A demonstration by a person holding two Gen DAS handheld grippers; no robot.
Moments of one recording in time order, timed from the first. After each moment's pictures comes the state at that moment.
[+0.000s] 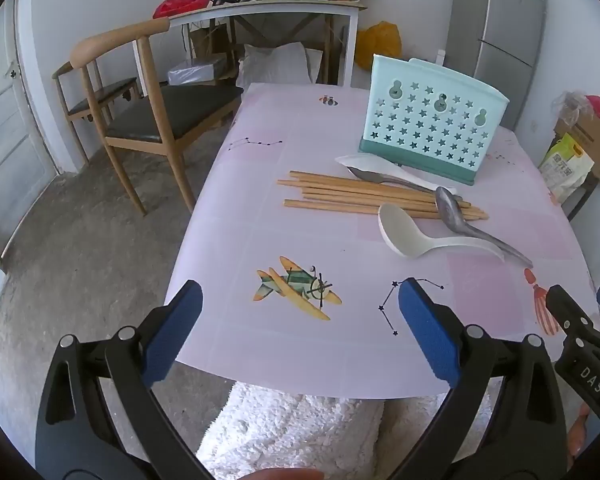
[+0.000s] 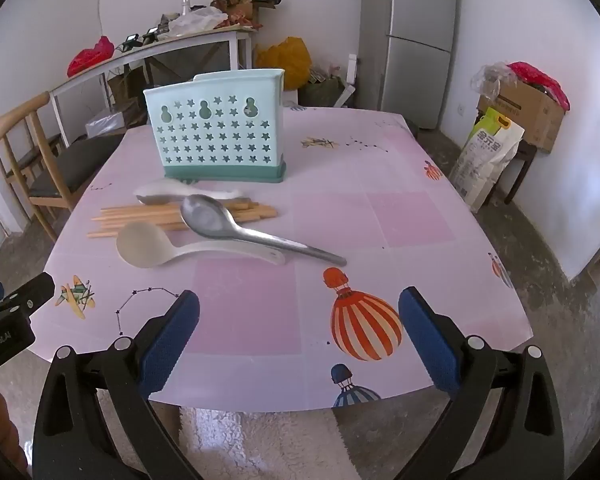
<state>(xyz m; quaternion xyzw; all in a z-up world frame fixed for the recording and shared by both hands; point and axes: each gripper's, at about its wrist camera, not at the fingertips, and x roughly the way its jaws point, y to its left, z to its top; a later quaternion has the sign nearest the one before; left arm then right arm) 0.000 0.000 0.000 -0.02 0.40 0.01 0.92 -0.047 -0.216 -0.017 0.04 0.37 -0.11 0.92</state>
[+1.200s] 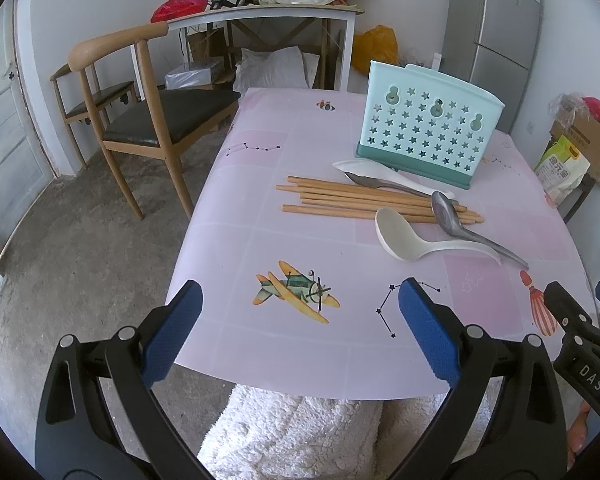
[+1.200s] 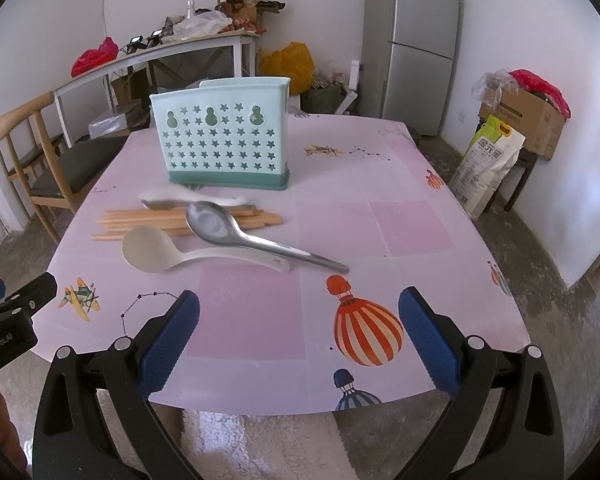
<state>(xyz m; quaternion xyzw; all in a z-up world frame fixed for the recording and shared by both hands) -0.002 -0.002 0.006 -0.02 0.40 0.00 0.92 -0.049 -0.213 -0.011 0.03 0.36 -0.11 0.92</state>
